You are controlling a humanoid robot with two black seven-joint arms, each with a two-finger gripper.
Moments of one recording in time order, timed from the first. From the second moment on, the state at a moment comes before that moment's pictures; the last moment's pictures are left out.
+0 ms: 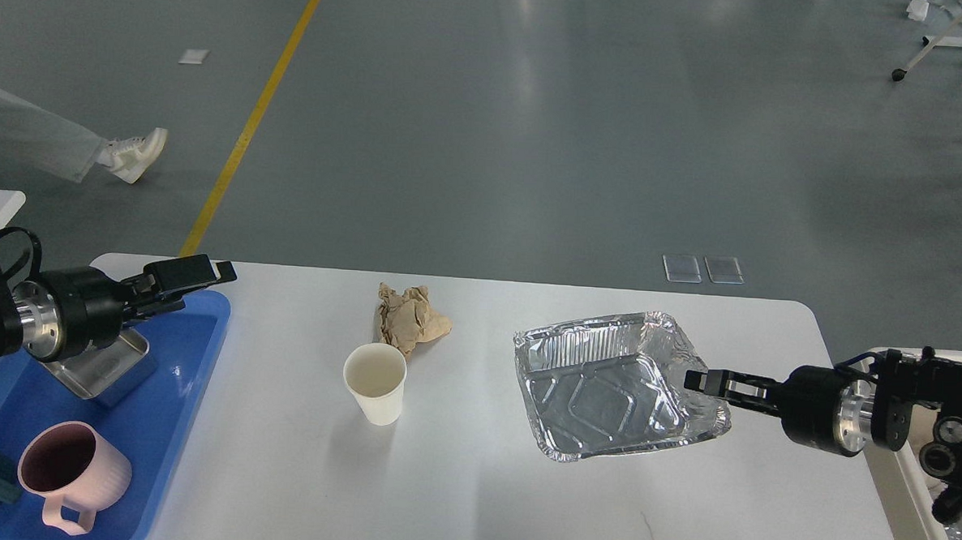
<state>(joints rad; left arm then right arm) -0.82 1.12 -0.21 -1.60 0.88 -0.18 0.00 1.05 -0.96 -0.26 1.62 -0.86 0.00 0.19</state>
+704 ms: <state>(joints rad) -0.87 1.08 -0.18 -1.62 1.09 -0.24 0.00 1.05 -0.94 -0.26 1.60 -0.86 0.00 0.19</state>
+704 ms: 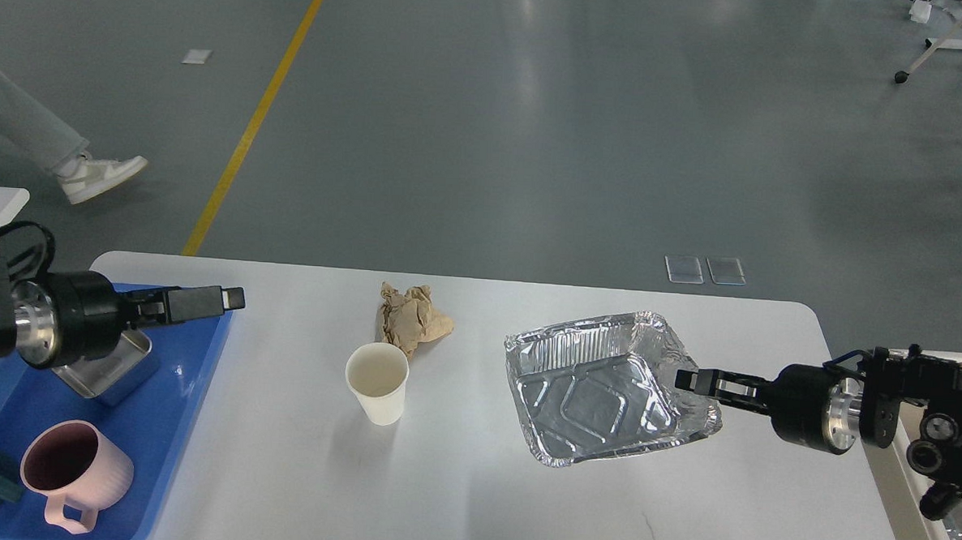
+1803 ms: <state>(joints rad) -0.88 0.51 0.04 -1.15 1.15 -0.10 0.01 1.04 -0.93 -0.26 1.60 -0.86 0.00 0.19</state>
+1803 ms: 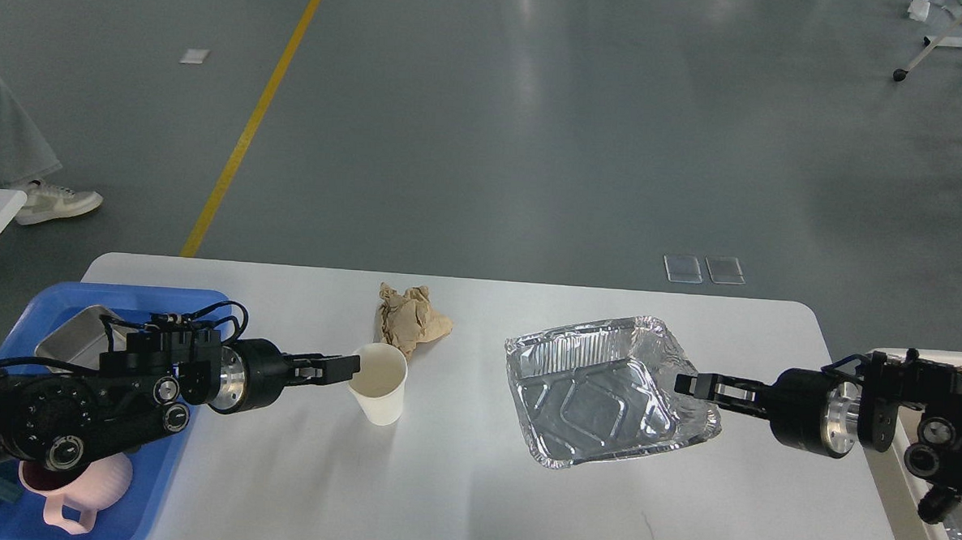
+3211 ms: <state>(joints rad) -1.21 0.57 -0.06 -1.15 1.04 -0.48 -0.01 1.04 -0.92 -0.26 1.60 -0.86 0.00 0.18</state>
